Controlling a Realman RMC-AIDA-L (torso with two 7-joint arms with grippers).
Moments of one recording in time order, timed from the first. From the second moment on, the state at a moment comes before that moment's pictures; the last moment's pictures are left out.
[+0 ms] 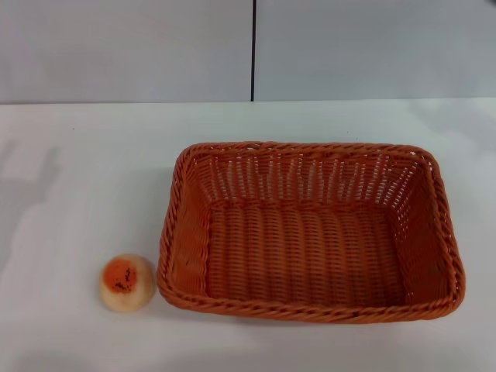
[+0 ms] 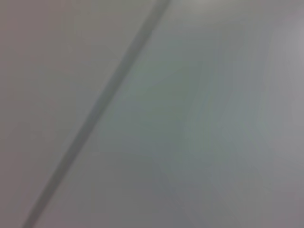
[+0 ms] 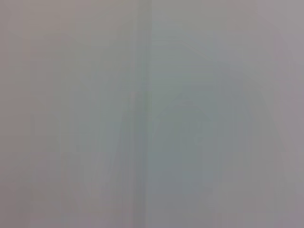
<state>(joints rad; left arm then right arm) -0.28 -2.05 -0.63 0.04 2.09 1.84 -0.78 0.50 2.02 -0.56 -0.72 -1.51 -1.53 1.24</state>
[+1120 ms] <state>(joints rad) -0.19 -1.98 0.12 0.38 2.21 1.85 -0.95 0.38 2.06 -0.32 -0.40 -1.12 -1.50 1.02</state>
